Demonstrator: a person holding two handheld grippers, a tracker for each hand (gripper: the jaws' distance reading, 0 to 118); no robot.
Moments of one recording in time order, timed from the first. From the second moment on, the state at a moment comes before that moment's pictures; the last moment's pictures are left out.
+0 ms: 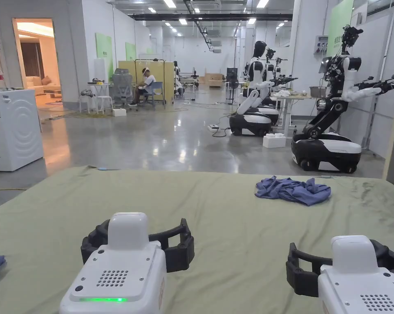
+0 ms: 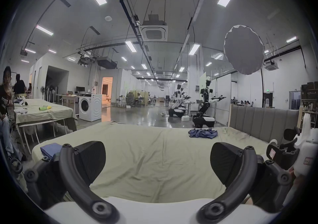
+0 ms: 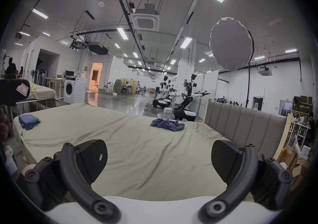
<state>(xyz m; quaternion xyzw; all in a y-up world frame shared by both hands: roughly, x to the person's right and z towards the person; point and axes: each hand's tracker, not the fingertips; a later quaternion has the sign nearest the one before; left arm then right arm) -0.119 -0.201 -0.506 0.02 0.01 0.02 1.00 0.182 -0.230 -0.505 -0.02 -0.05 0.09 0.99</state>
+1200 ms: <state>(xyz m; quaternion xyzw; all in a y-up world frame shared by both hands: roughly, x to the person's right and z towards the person) -0.117 -0.199 -0.493 0.04 -0.01 0.03 1.00 0.160 -0.214 -0.473 -0.01 -0.06 0.02 1.00</state>
